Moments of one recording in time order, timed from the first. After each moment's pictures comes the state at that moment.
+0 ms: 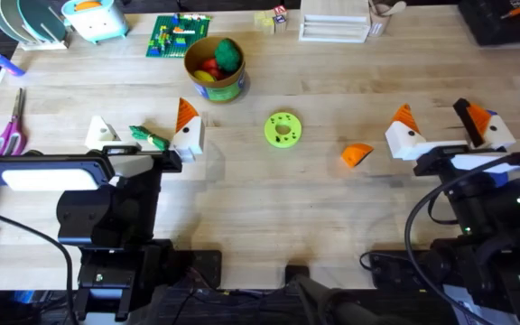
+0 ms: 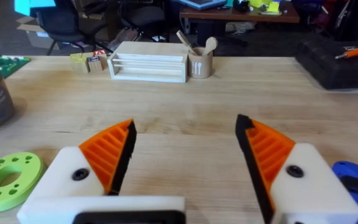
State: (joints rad) left arm 0.00 0.00 0.01 -0.02 -0.01 -0.01; right arm 0.00 0.00 0.01 -0.10 -0.02 0.00
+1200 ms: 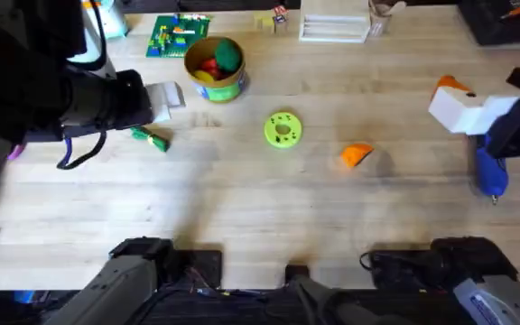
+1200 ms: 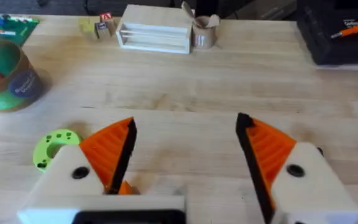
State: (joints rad) left arm 0.00 1.02 1.05 -1.08 -0.15 -0.24; right arm 0.00 0.46 0.75 -0.71 -0.03 0.00
